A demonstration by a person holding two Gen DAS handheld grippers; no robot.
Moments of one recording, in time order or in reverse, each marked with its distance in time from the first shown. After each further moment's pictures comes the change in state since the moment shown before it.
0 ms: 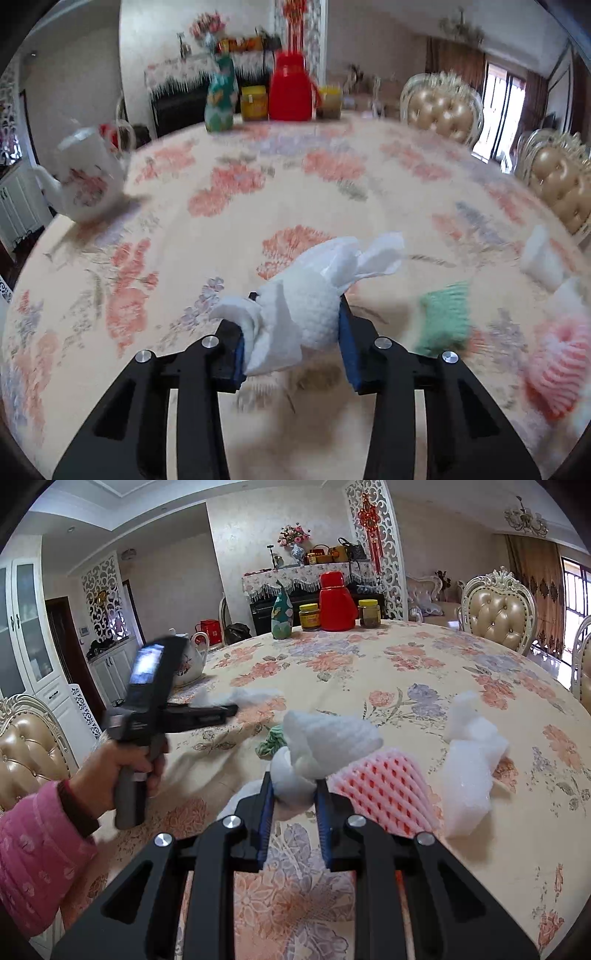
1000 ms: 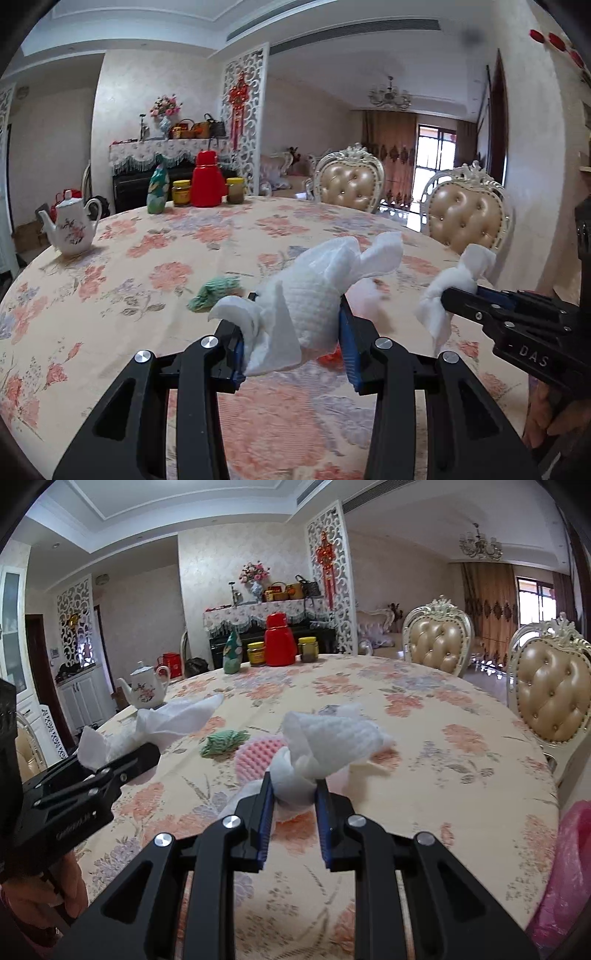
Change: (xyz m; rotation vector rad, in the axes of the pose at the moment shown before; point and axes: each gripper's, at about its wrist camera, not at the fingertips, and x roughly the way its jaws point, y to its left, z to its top) left arm -0.199 -0.173 -0.115 0.066 -0.326 -0.206; right arm -0.123 -0.062 -0.052 0.027 -0.160 -0.184
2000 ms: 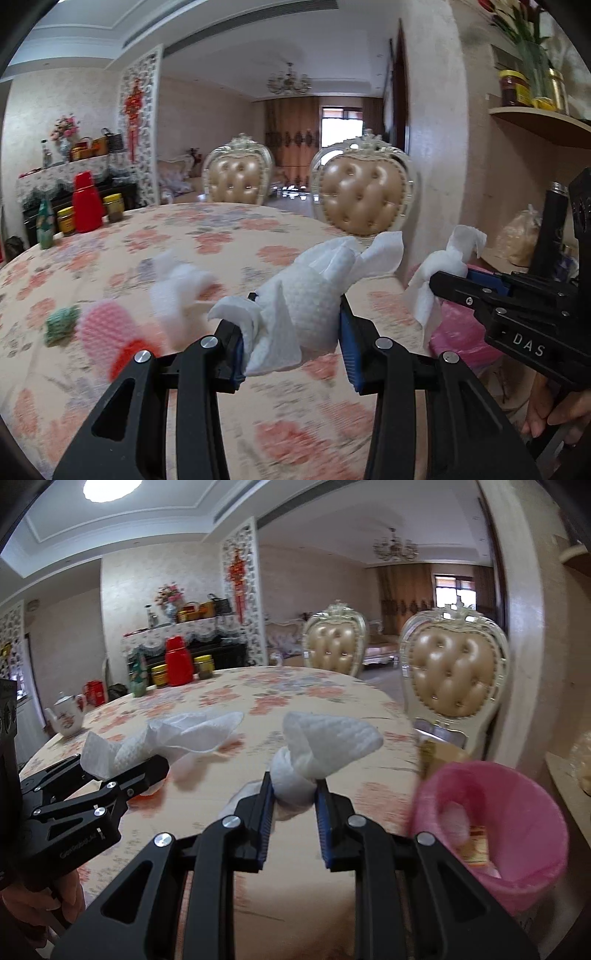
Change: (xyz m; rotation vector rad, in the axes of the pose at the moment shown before) left arm 0.048 -0.178 -0.004 0.191 0.034 -0.346; right arm -0.101 -0.143 -0.039 0.132 -0.059 -0.324
